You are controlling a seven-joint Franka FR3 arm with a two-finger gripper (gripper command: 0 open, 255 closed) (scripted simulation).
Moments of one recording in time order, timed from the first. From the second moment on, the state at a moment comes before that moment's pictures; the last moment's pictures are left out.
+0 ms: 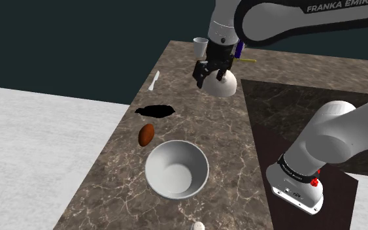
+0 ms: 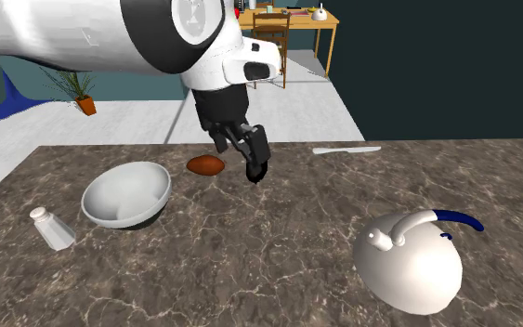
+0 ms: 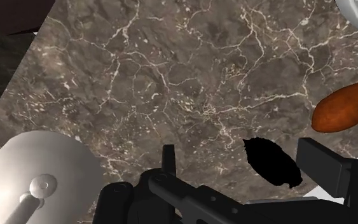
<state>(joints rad) 0.04 -0.59 0.29 -2.40 0.08 1.95 0.46</state>
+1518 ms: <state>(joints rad) 0.09 0.22 0.55 -2.02 -0.12 2.29 1.12</state>
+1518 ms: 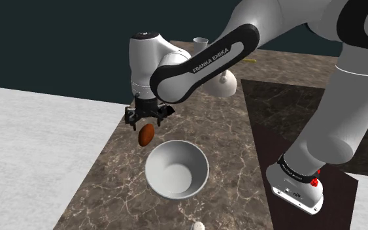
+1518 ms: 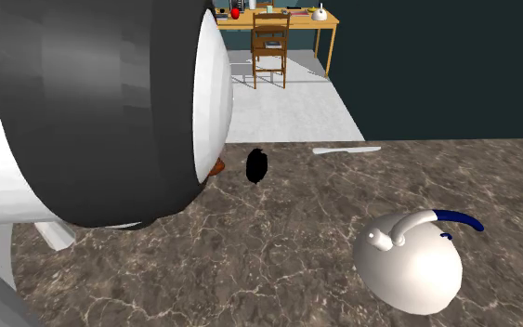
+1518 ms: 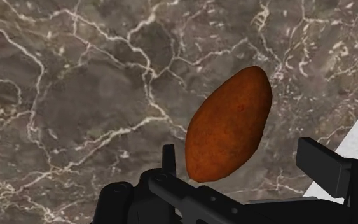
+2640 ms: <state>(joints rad) 0.11 0.29 0.53 -2.03 -0.17 2.37 1.15</state>
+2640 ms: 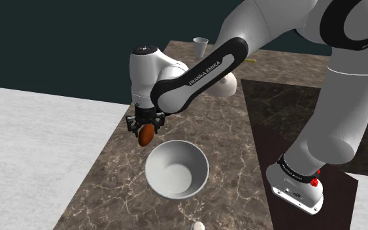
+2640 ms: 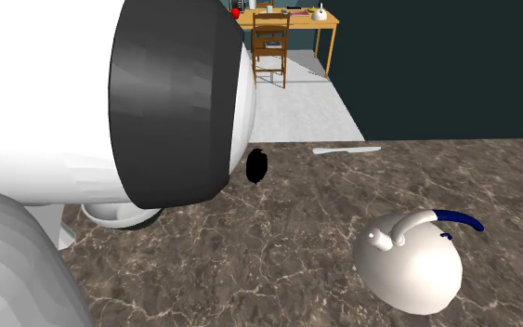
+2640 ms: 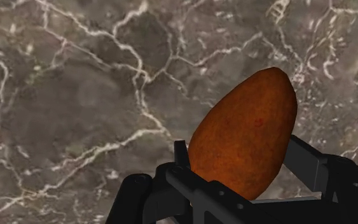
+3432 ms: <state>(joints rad) 0.10 0.26 0.54 -2.02 -0.14 2.32 1.14</state>
